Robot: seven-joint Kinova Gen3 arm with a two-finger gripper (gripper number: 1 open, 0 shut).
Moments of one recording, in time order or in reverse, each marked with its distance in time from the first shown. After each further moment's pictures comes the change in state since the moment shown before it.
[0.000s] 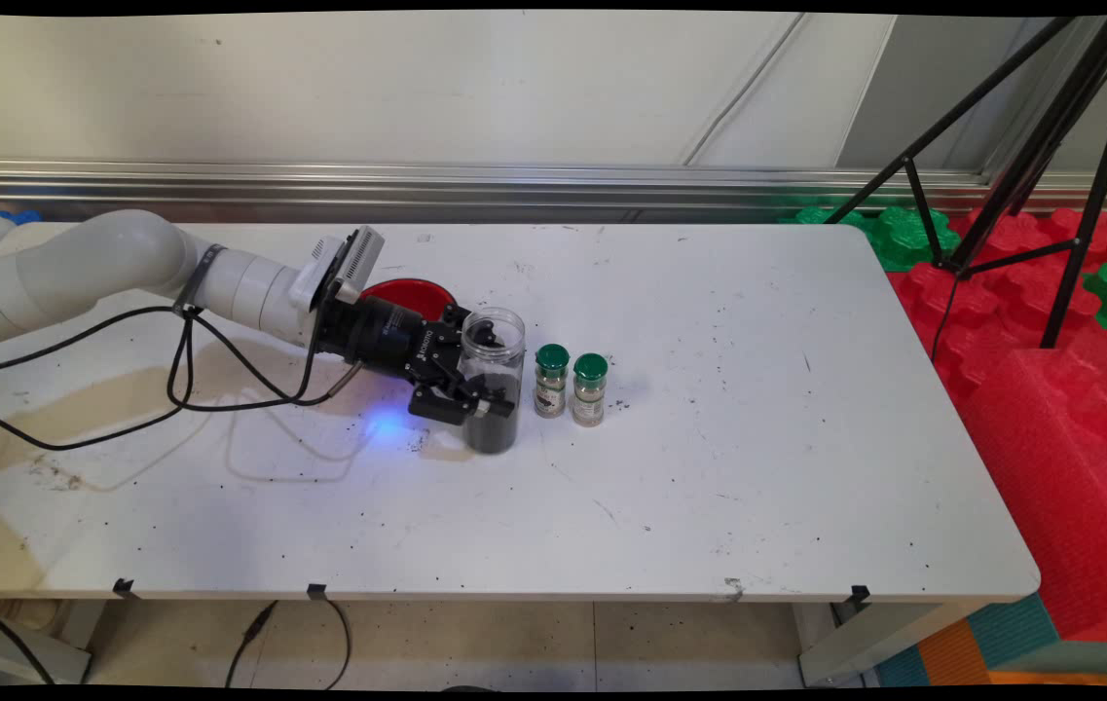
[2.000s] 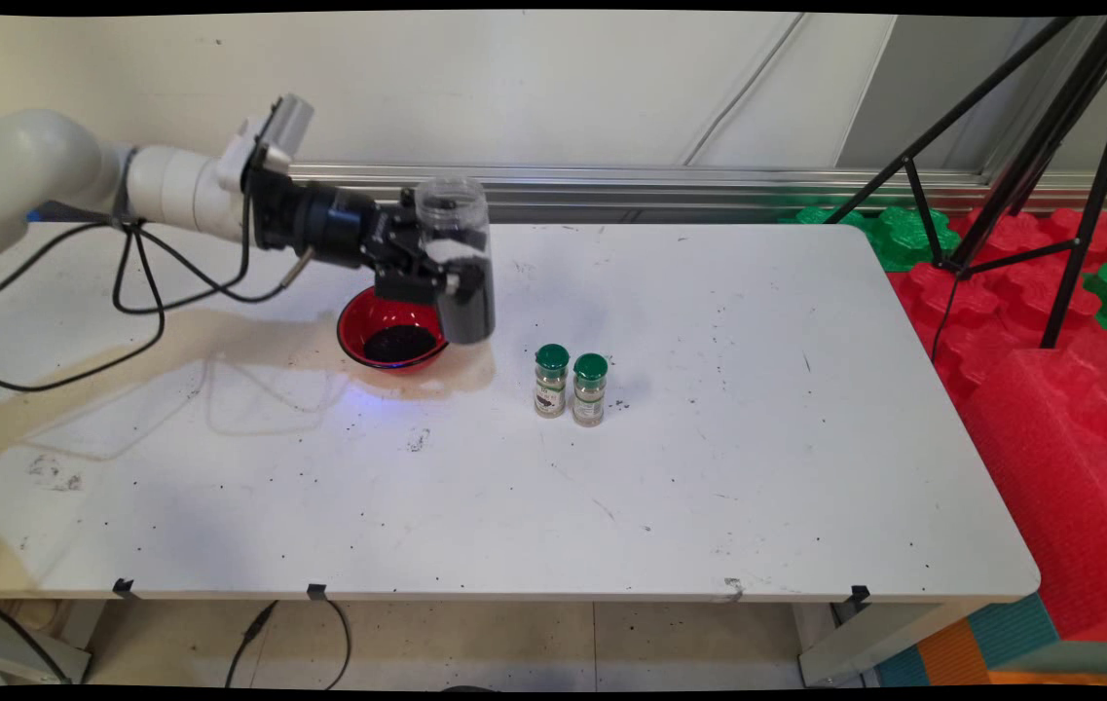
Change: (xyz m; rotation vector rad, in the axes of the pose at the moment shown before) arm 0.073 -0.033 -0.079 0.122 0.091 0.022
